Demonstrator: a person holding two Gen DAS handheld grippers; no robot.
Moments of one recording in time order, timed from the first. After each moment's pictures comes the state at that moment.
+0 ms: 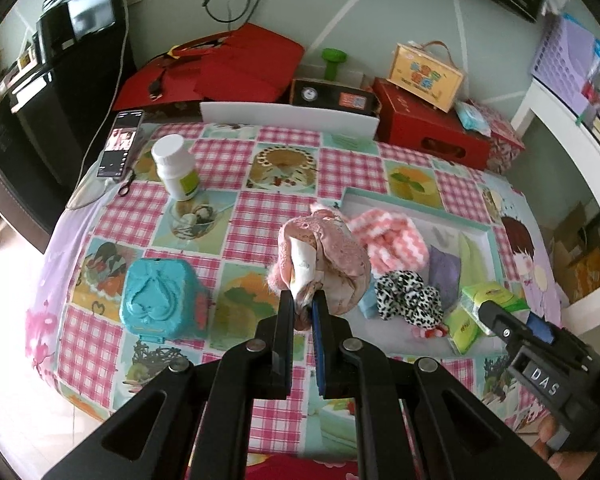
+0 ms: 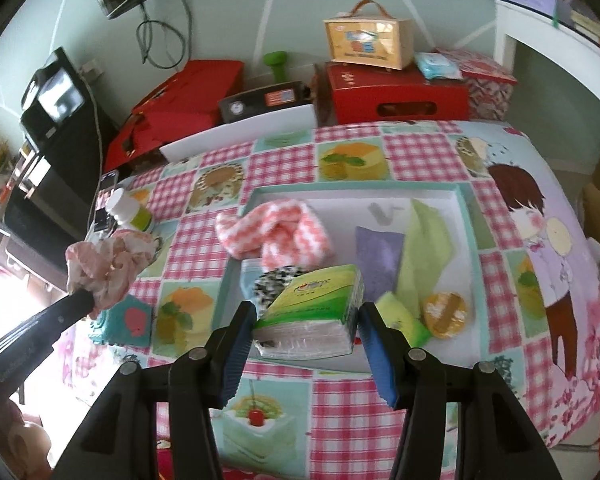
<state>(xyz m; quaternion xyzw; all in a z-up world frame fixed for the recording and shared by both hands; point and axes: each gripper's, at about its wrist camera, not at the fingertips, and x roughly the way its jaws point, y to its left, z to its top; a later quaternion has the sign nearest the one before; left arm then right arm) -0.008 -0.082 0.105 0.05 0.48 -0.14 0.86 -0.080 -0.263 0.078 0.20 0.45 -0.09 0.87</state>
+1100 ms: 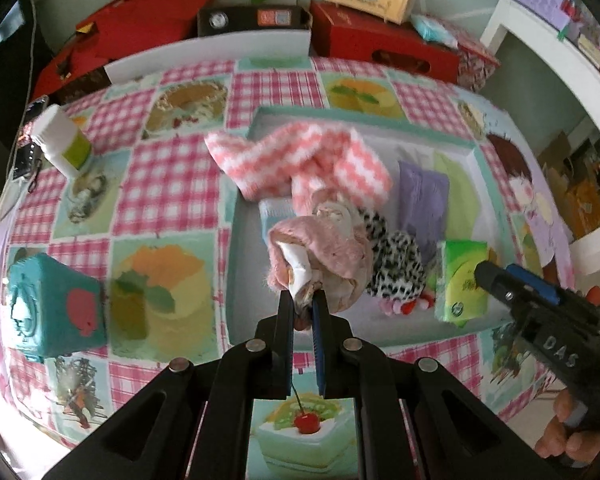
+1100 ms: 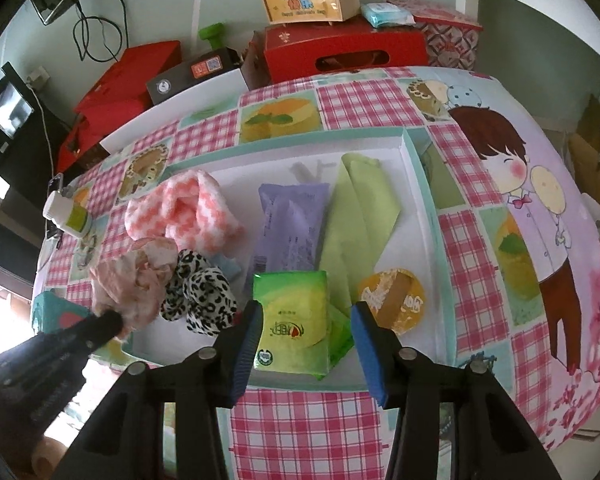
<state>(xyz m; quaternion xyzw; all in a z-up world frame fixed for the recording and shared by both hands) 0.008 -0.166 0.006 0.11 0.56 -0.21 0.80 -0.075 -0.322 0.005 0.23 0.49 -0.13 0.83</state>
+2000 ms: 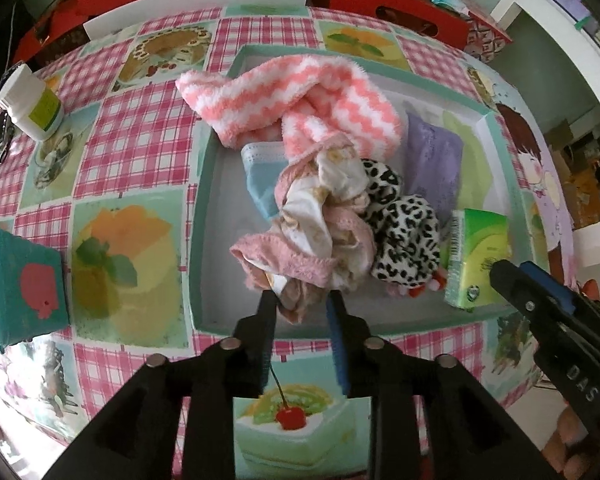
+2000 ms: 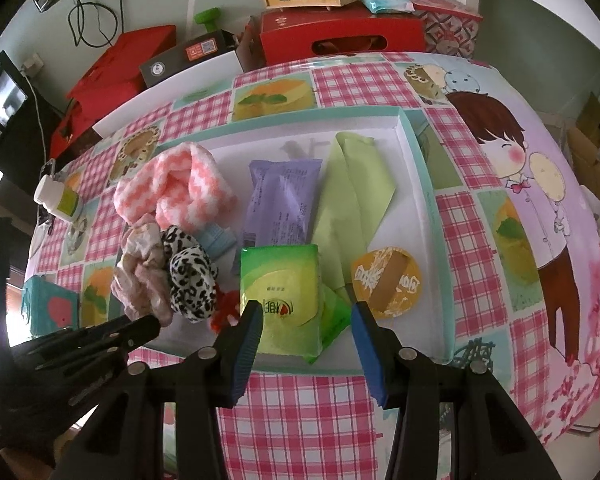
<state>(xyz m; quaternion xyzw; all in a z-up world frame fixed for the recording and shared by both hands) 0.011 -0.171 -0.026 0.10 0.61 -0.21 0.75 -0.080 -0.319 -0.005 0.22 0.52 -0.13 0.82</state>
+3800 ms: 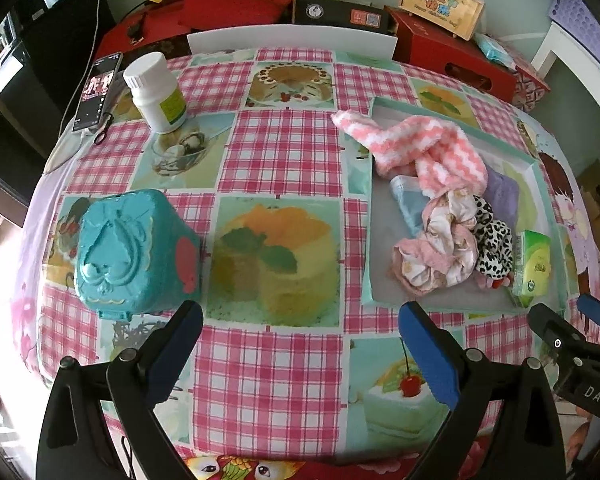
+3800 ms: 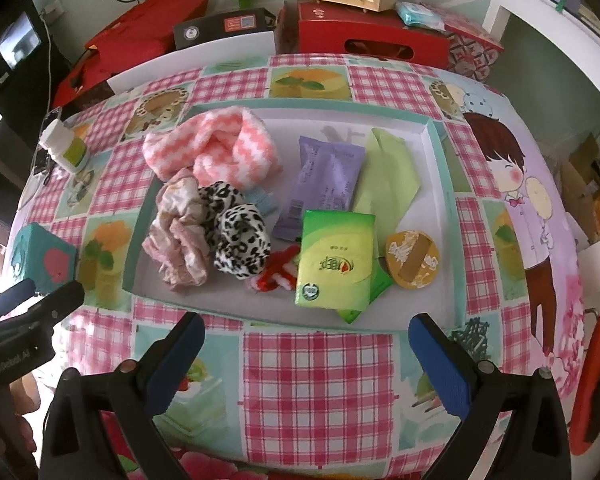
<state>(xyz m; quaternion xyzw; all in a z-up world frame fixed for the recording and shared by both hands) 0.013 -0.069 0.019 0.09 0.55 -0.13 0.82 -0.079 -0.263 0.017 0.14 0.55 -0.13 0.81</state>
